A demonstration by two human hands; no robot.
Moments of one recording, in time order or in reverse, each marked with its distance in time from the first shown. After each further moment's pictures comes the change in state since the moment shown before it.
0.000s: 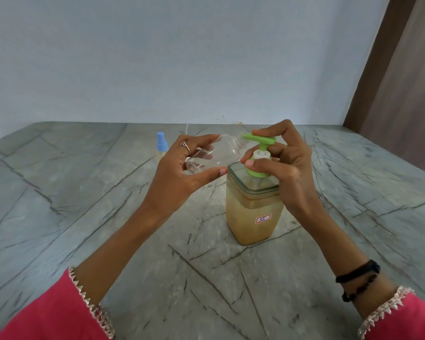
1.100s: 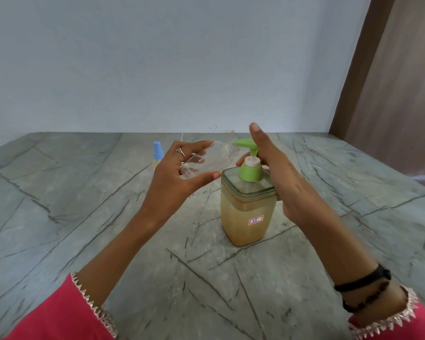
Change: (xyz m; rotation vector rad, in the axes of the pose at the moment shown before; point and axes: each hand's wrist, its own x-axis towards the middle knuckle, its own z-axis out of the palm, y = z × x) left_hand -0.002 0.008 -0.003 0.020 0.016 0.007; right_hand 0.000 -0.044 0.016 -0.294 0.081 0.606
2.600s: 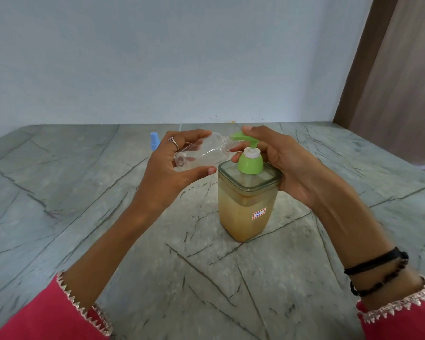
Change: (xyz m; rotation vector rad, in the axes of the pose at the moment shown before) left_hand 0.002 0.001 -0.003 -0.023 -0.004 -0.028; right_hand 0.020 0.002 -0.014 0.187 -0.283 0.110
